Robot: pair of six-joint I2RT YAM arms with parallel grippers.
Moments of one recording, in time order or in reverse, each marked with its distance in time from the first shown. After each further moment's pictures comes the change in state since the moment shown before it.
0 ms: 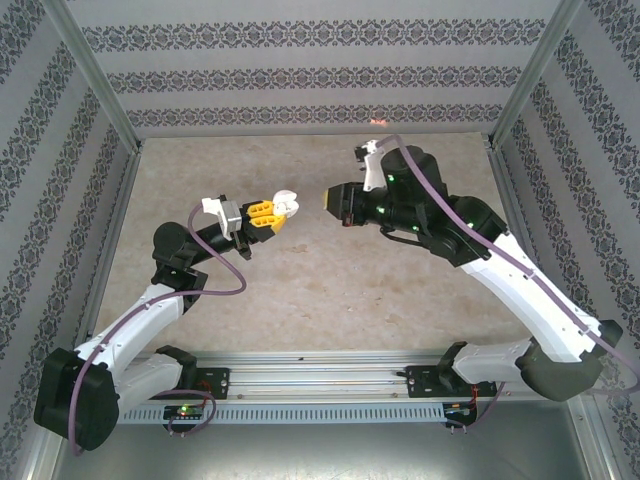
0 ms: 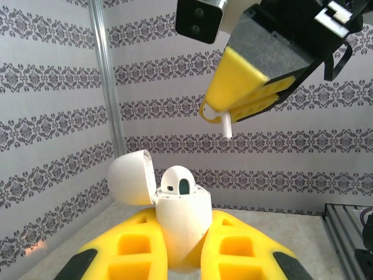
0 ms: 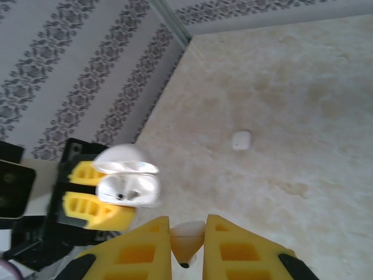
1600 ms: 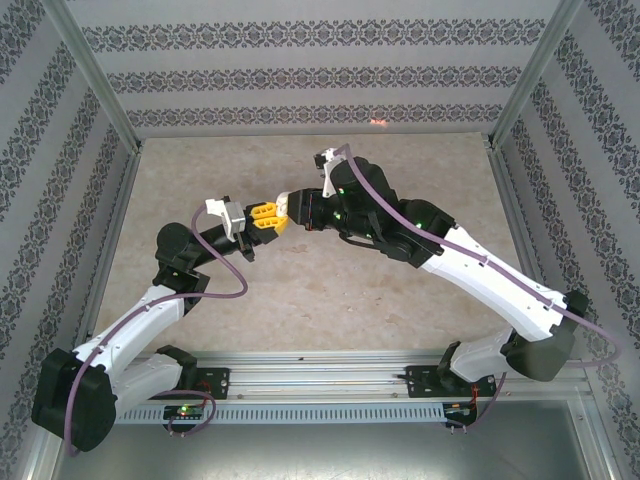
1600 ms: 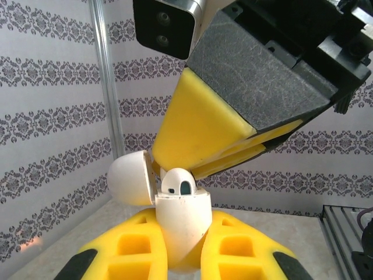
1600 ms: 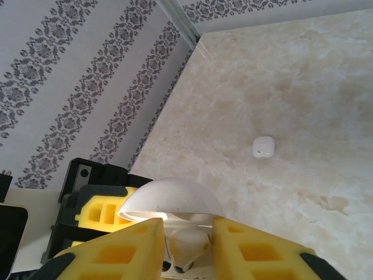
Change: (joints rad) left arm -0.032 -0.010 0.000 -0.034 -0.039 0.005; right arm 0.136 0.125 -0.006 0.128 0.147 0.079
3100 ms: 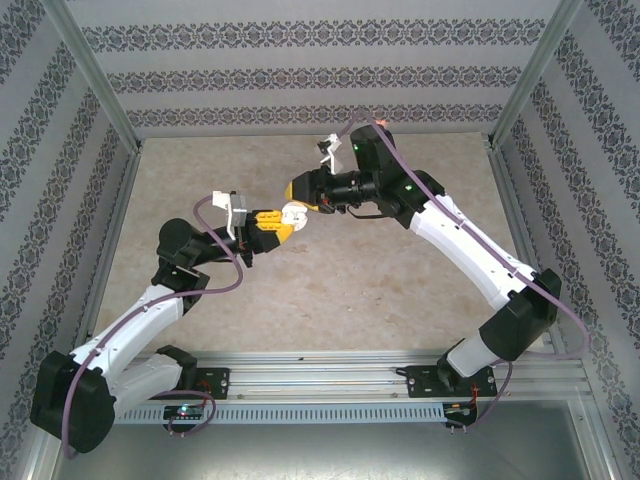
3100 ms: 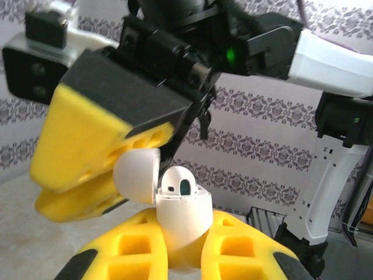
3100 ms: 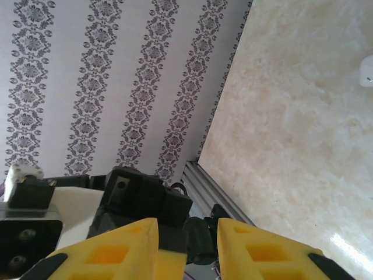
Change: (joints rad) left arm -0.009 -0.011 0.027 -0.122 0.092 -0.259; right arm -0.322 0.133 -0.061 0.170 -0.795 0.160
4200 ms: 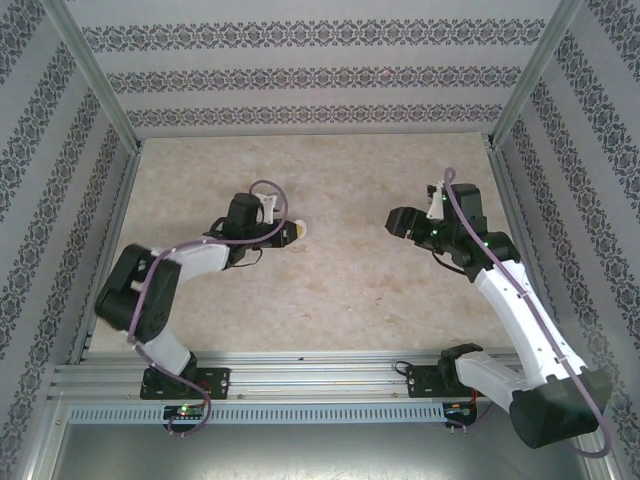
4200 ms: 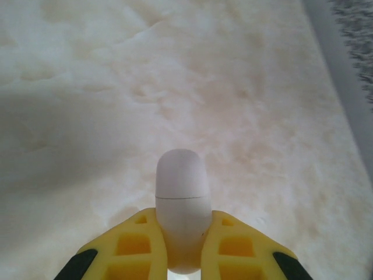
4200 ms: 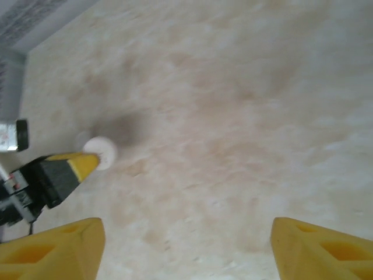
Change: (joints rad) left arm 0.003 0.697 0.249 -0.485 -0.440 -0.113; right arm -0.454 -0.498 -0.610 -0.153 0.473 -0.306
